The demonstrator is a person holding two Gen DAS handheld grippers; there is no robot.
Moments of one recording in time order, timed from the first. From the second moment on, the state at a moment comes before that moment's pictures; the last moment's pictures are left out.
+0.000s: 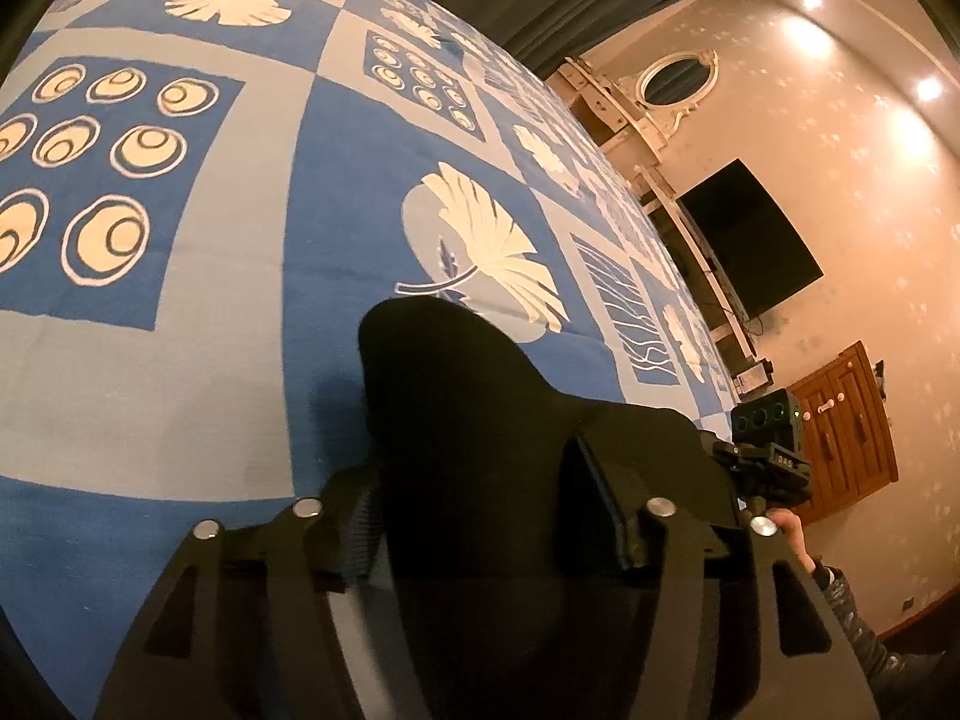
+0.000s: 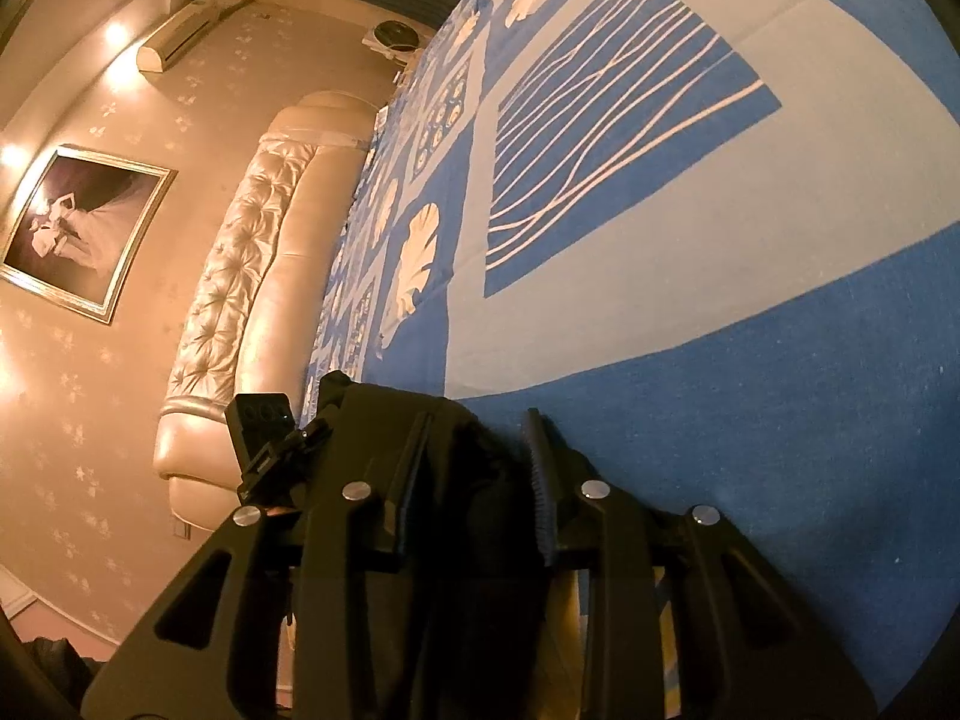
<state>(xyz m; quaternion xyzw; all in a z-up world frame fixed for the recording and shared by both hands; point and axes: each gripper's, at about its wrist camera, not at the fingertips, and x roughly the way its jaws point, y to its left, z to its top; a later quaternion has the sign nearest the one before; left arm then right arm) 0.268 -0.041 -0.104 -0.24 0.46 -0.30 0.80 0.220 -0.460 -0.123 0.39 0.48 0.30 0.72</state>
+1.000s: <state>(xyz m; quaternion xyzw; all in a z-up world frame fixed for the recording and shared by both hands) 0.236 -0.056 -0.088 -0.15 0.46 -0.27 0.83 0.197 -0.460 -0.112 0.40 0.46 0.29 0.74</state>
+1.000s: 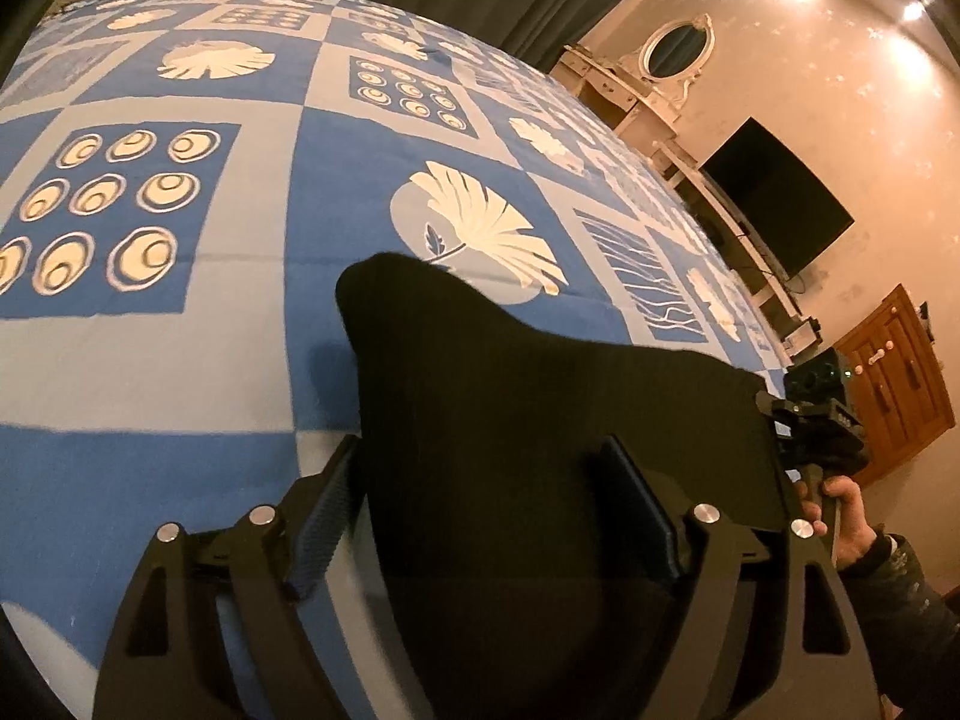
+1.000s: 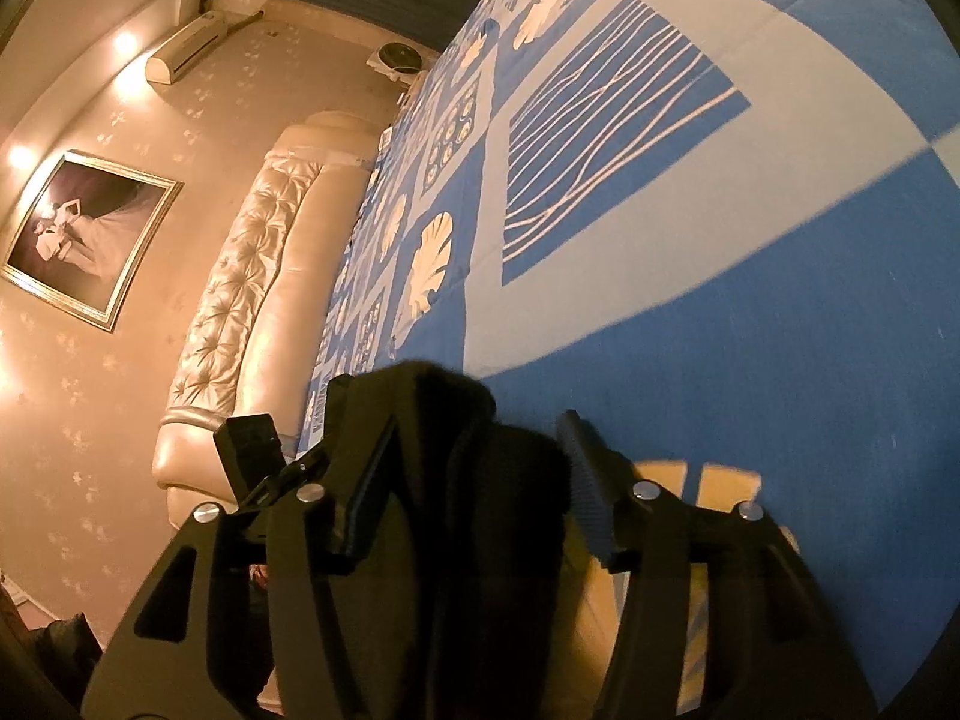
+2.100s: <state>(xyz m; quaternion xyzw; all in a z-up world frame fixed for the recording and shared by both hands) 0.132 -0.046 -0.096 -0.27 0.50 -0.26 0.78 0.112 -0.438 -0.108 0.37 0.52 0.28 0.72</state>
